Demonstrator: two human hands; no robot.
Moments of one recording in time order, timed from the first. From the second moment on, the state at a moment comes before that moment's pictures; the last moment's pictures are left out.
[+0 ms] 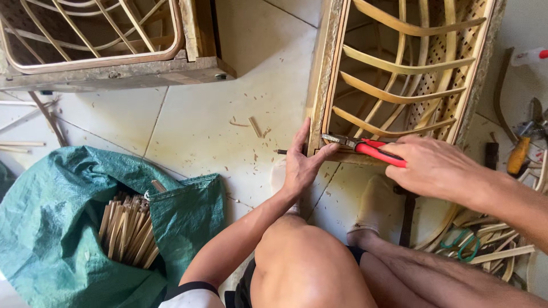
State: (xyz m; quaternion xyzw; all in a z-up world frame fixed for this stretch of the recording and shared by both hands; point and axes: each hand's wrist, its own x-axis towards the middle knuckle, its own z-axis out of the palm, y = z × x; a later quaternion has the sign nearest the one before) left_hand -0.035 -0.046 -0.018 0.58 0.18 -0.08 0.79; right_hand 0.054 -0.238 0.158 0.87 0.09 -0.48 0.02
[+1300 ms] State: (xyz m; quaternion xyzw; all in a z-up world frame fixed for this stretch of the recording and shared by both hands) left_hand 0.005 0.011 -0.014 0.56 0.14 -0.25 0.78; right_hand 0.049 -0.282 0.203 0.87 0.38 -0.21 0.24
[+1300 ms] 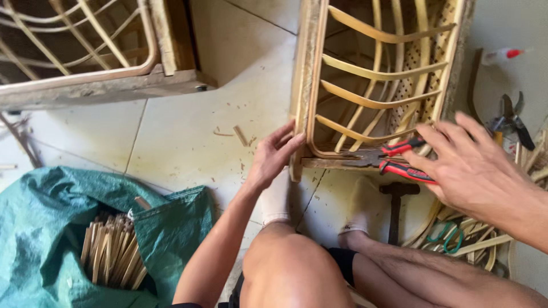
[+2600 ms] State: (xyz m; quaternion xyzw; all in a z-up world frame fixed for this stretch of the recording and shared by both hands) left_hand 0.061 0.005 0.006 0.67 0.10 -0.24 0.69; right_hand 0.082 -0.268 0.189 0.87 0.45 -0.02 0.17
